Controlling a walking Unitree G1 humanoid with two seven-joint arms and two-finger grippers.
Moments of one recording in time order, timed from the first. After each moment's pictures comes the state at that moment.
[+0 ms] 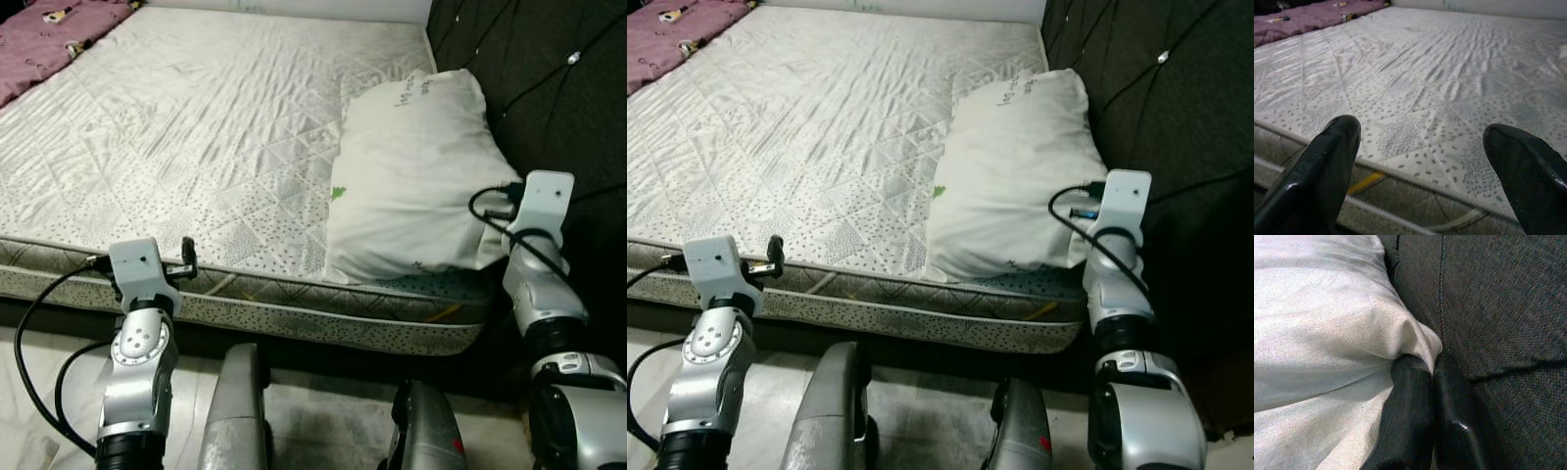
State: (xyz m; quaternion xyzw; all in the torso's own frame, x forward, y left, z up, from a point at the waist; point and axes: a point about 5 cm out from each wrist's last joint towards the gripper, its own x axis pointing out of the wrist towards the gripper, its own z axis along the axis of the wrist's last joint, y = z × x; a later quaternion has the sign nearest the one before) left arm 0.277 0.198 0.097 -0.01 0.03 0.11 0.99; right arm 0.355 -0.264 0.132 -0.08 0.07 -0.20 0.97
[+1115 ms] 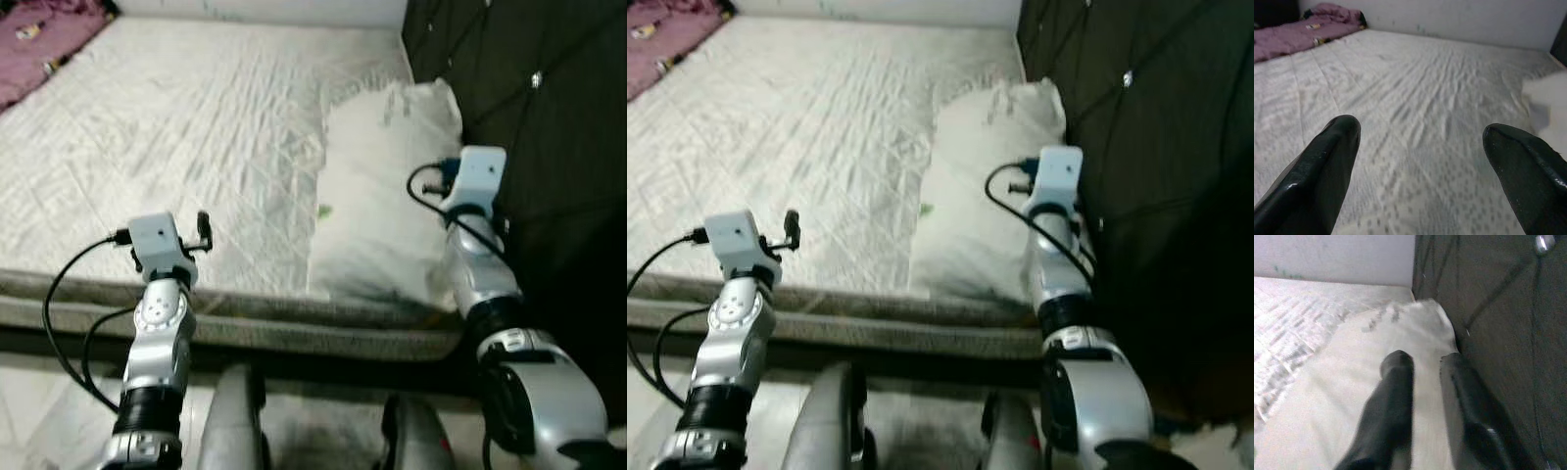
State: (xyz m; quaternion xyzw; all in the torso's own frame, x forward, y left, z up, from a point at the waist) left arm 0.316 0.185 0.107 -0.02 -0.01 0.10 1.00; right arm 0.382 -0.183 0.152 -0.03 -0.02 -0.08 1.00
